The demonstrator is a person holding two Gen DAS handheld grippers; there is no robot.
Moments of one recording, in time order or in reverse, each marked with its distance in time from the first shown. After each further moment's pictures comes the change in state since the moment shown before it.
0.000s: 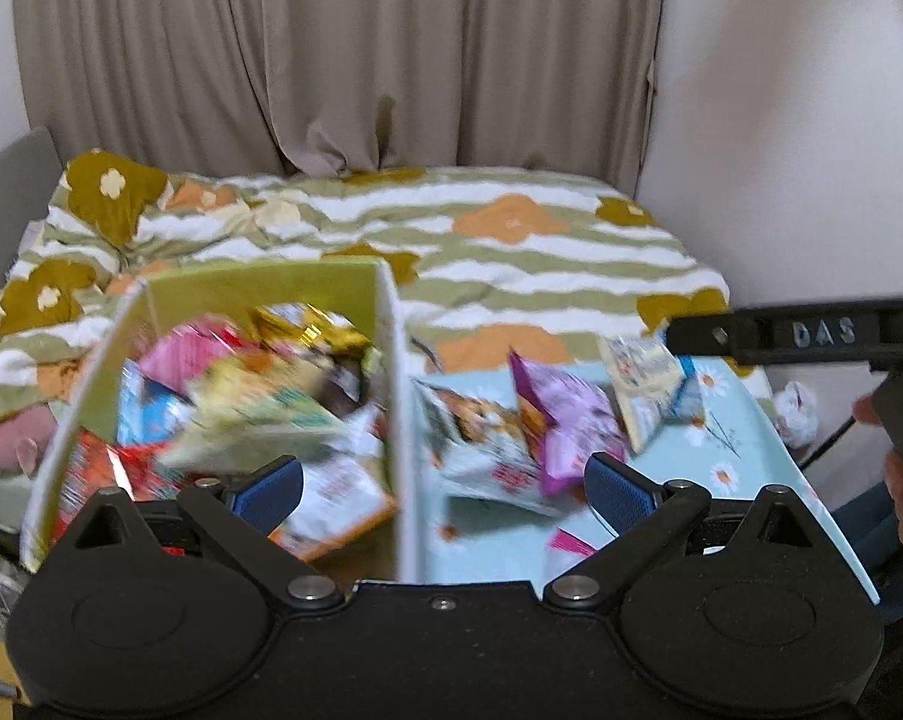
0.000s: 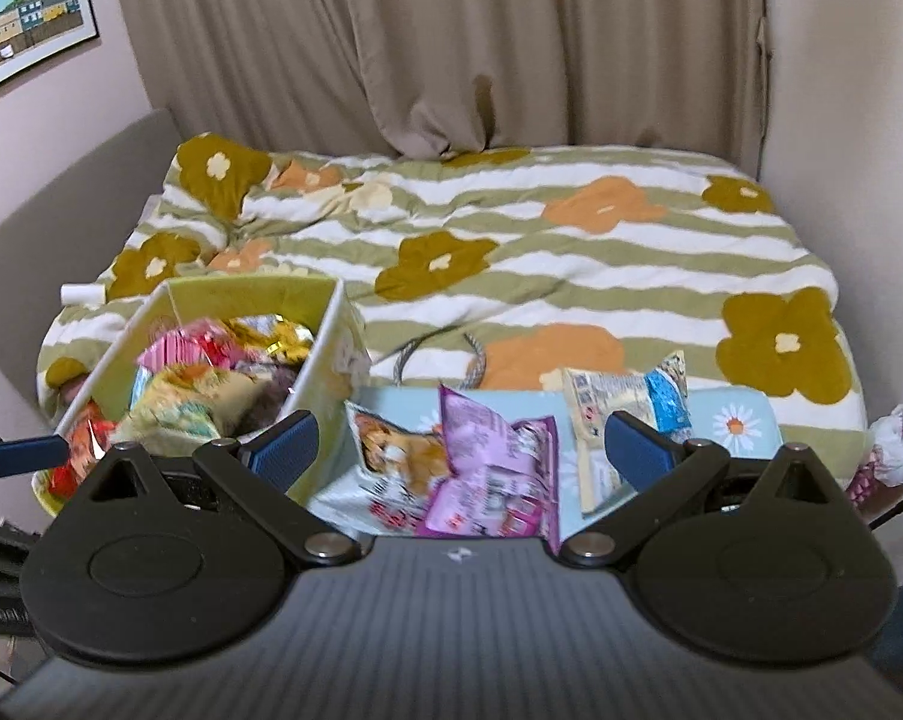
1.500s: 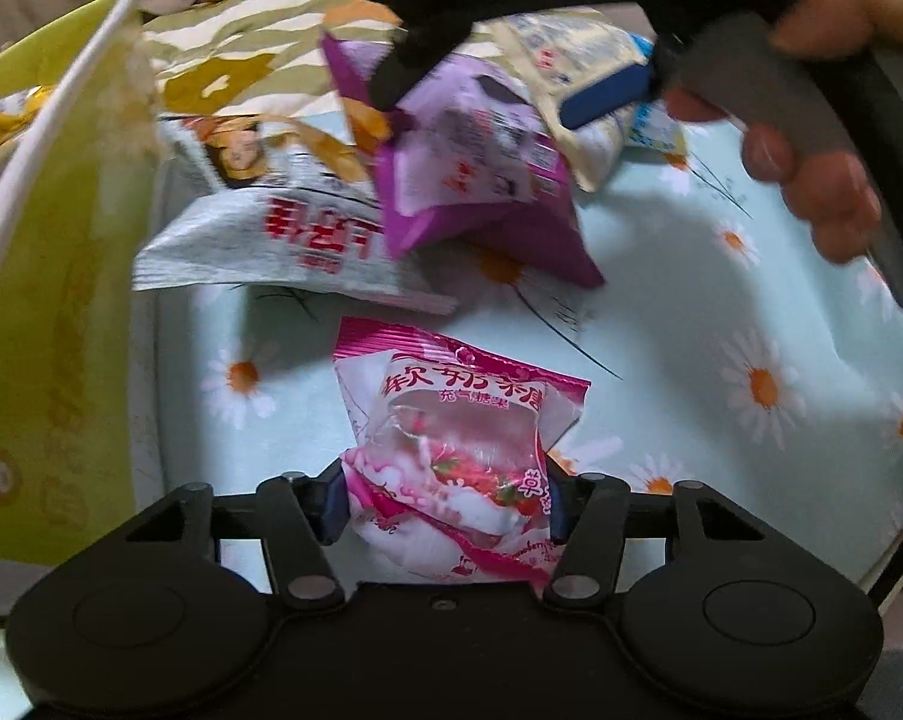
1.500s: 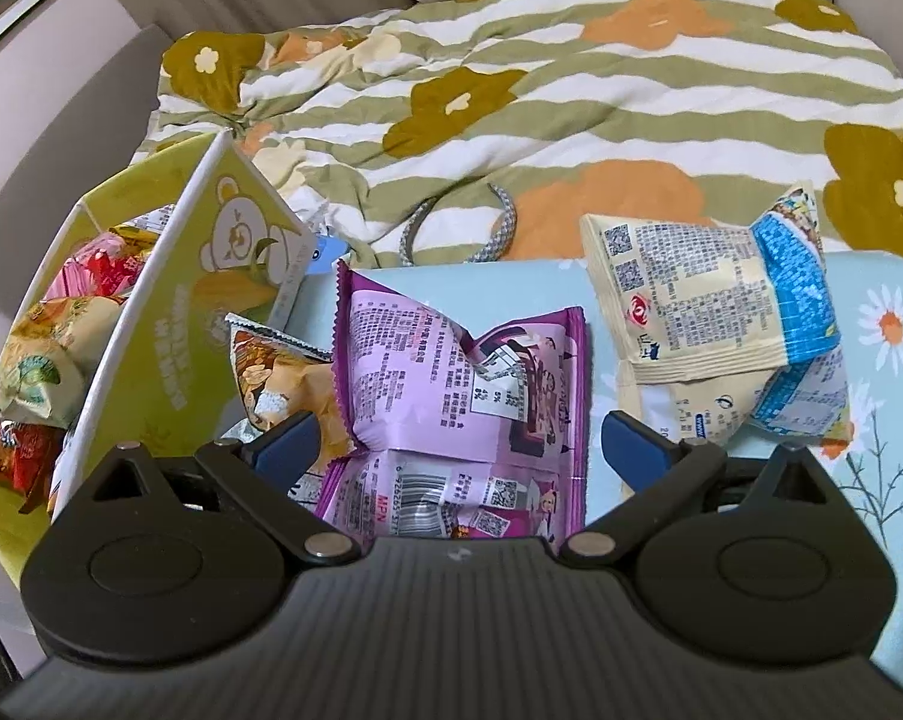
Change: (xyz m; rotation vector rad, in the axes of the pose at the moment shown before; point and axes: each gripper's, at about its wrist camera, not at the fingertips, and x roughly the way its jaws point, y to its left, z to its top) left arm 0.171 -0.058 -0.079 0.153 0.345 -0.128; right arm 0.176 -0.058 -0.023 0.120 0.288 0.154
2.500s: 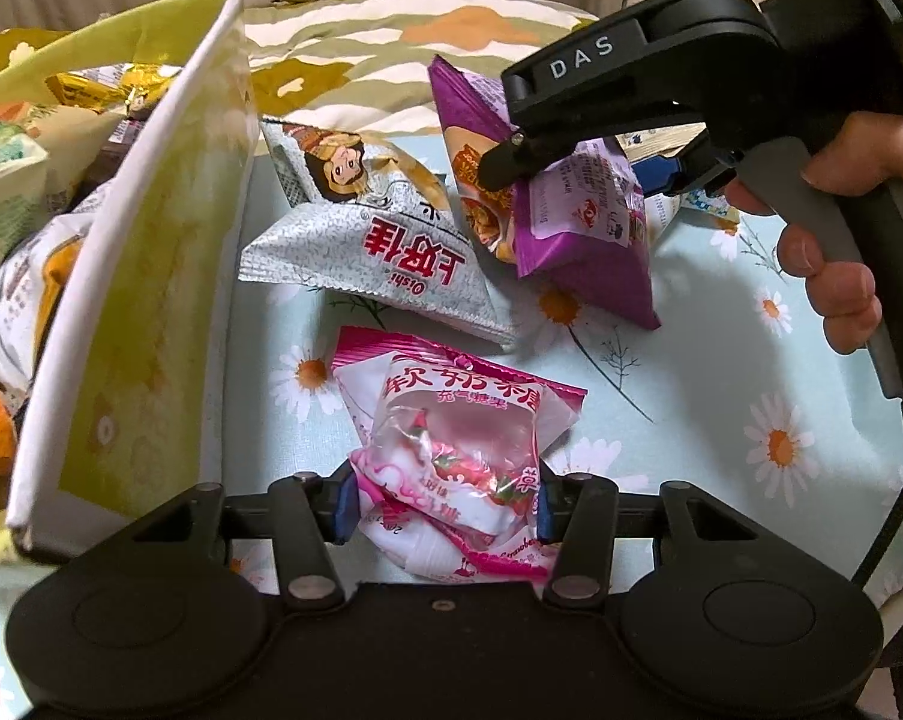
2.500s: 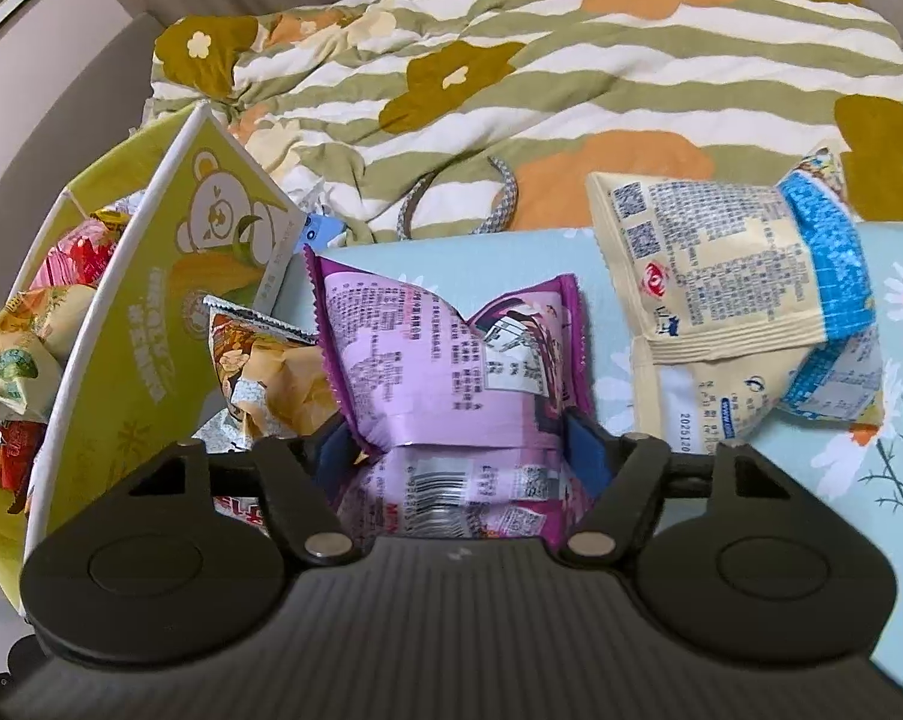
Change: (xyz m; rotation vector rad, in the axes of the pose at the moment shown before) left arm -0.029 0.013 -0.004 -0.130 -0.056 0.065; right arm 0.011 -0.005 -0.004 0.019 0.029 0.014
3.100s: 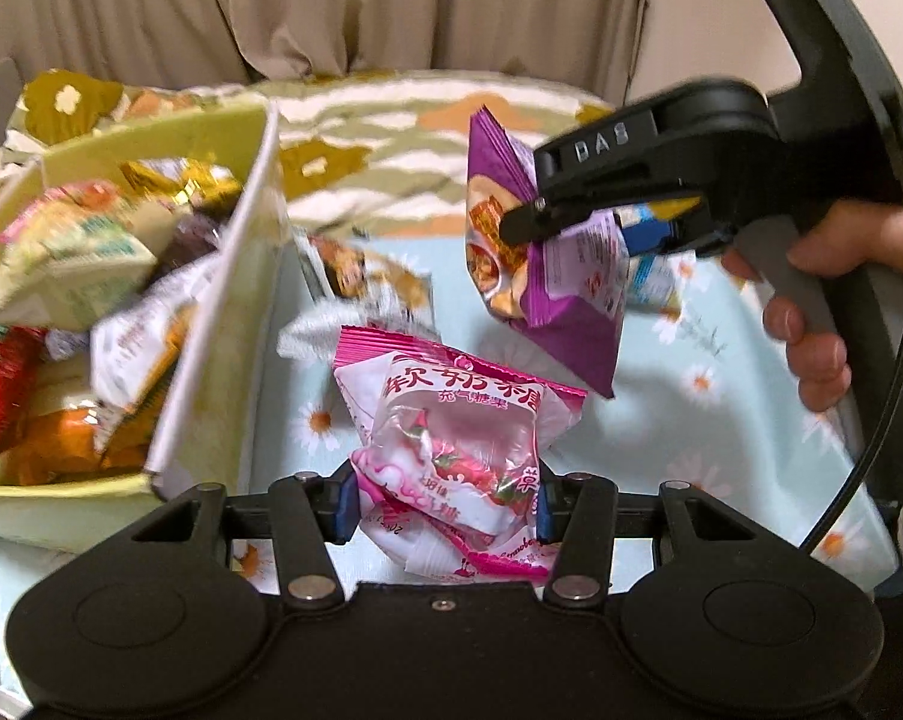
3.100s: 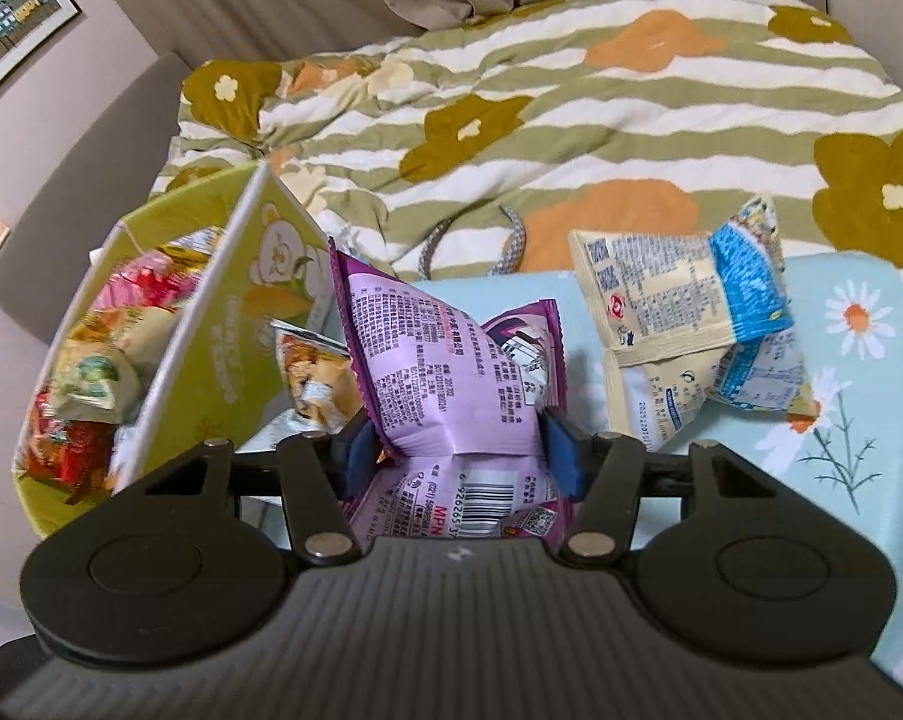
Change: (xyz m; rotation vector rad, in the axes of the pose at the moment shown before) left arm -0.082 -0.023 -0.007 -0.058 -0.166 0.024; right arm -0.072 0.007 -0.010 -0.016 -0.095 0.038
